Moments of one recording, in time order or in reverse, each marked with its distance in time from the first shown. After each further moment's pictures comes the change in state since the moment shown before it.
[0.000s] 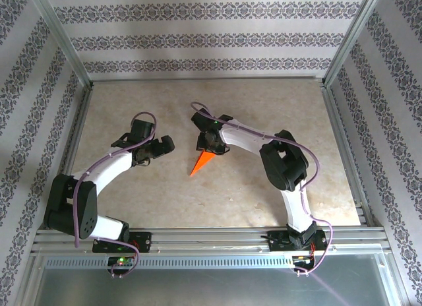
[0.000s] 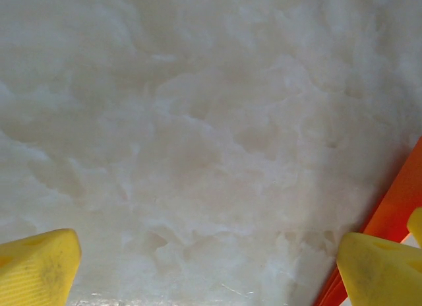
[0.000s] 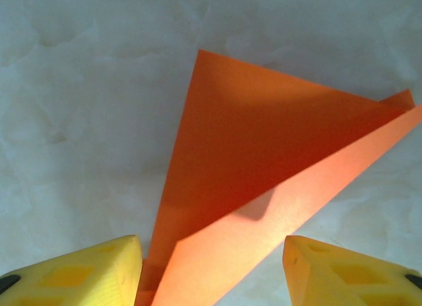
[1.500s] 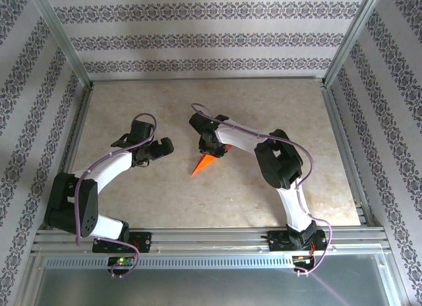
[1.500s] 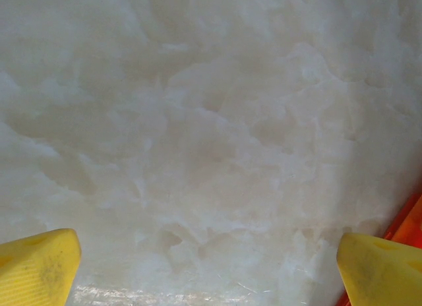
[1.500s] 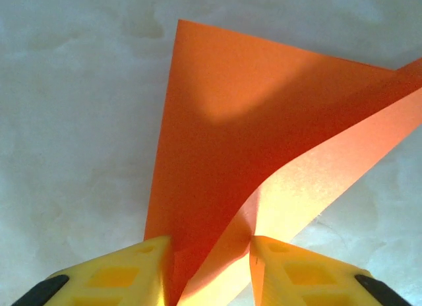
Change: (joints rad) left arm 0.014 0.016 -0.008 -0.002 0.009 0.026; right arm 0.013 0.041 0.028 -0.079 0.019 0.136
